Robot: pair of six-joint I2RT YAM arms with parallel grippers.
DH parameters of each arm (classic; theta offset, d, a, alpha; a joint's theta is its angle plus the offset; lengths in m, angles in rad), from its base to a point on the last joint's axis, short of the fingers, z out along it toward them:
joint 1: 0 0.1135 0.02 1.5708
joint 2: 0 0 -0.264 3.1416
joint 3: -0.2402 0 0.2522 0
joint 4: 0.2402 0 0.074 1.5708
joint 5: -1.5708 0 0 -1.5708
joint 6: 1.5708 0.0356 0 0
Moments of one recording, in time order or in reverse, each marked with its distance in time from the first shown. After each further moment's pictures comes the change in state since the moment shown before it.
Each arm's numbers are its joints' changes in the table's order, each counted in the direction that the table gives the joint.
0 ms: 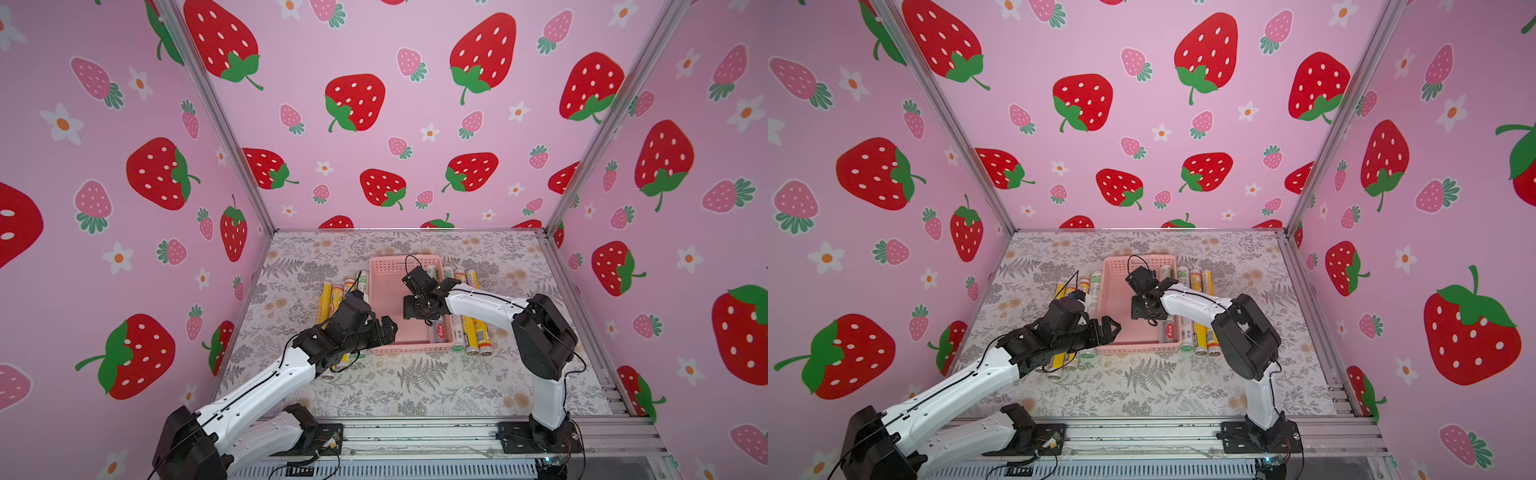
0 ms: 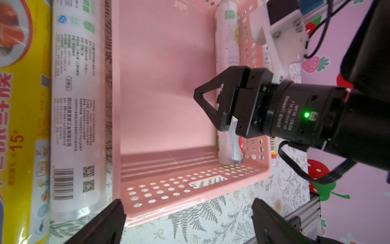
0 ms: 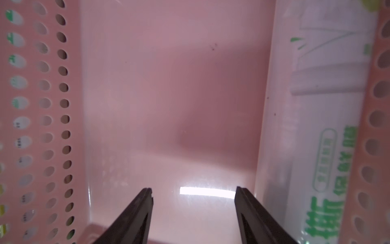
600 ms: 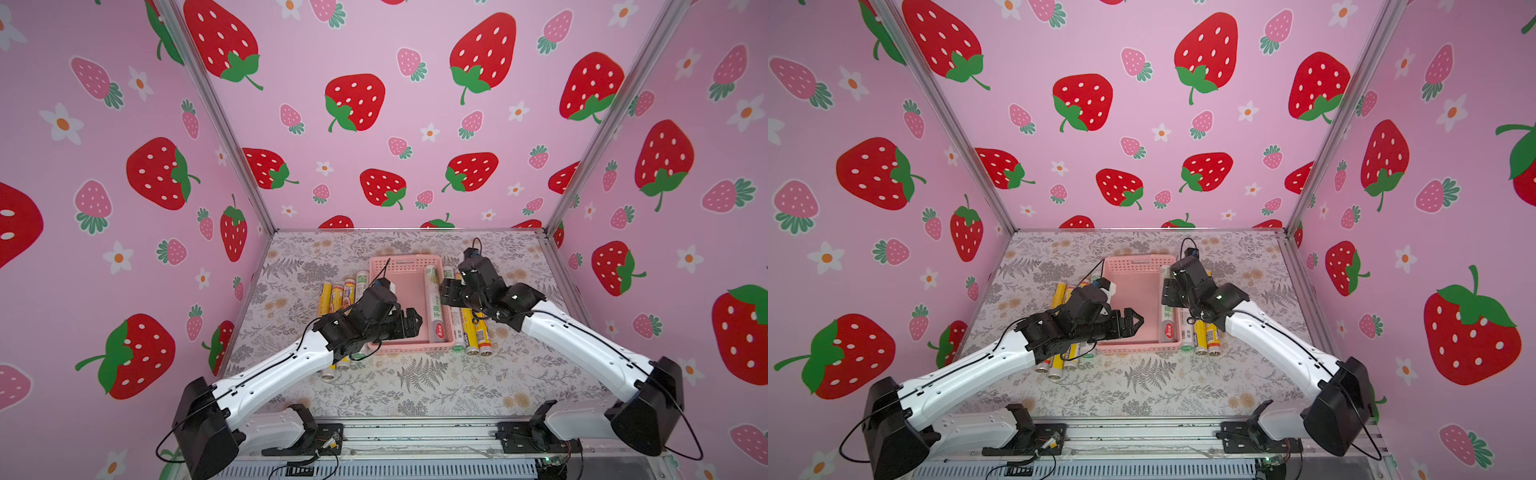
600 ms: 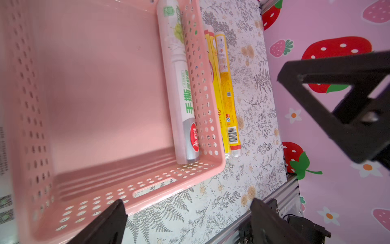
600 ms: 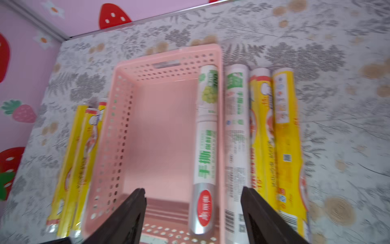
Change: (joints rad) left arm -0.158 -0.192 -0.242 -0.005 0.025 -0.010; right arm -0.140 0.641 0.277 0.053 -0.124 -0.082
